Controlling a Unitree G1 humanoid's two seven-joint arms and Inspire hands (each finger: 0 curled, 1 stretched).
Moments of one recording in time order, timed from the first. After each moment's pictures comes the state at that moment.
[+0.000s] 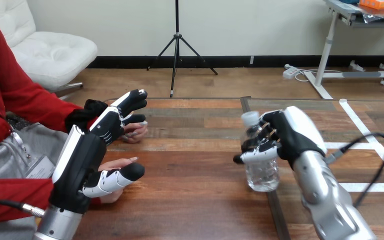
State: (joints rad) left arm -0.22 0.26 0.06 0.89 -0.25 -1.27 -0.51; right arm -0.36 -0.27 0.20 0.35 -0.45 0.22 -0.06
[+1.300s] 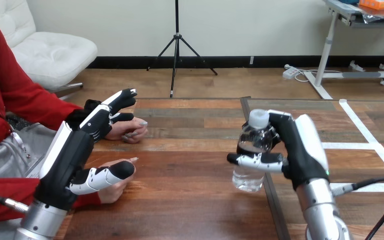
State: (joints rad) left arm -0.23 0.34 0.10 0.89 -0.17 -1.25 -0.50; right arm -0.17 -0.23 0.14 0.39 -0.37 -0.28 -0.24
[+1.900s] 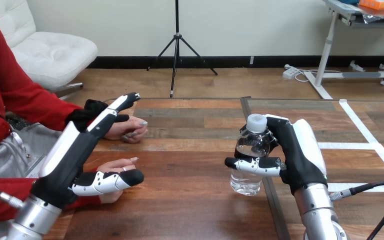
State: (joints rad) left arm -0.22 0.42 0.17 0.82 0.22 -1.23 -0.28; right arm -0.16 -0.23 0.14 0.39 -0.40 -0.29 -0.26
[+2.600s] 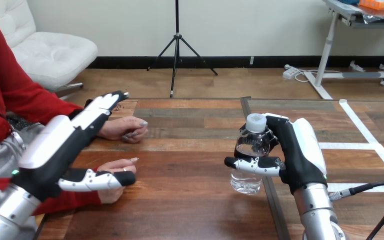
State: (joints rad) left arm -0.17 0.58 0.18 0.67 0.45 -1.06 -0.12; right arm -0.16 -0.22 0.14 0.39 -0.42 -0.30 -0.27
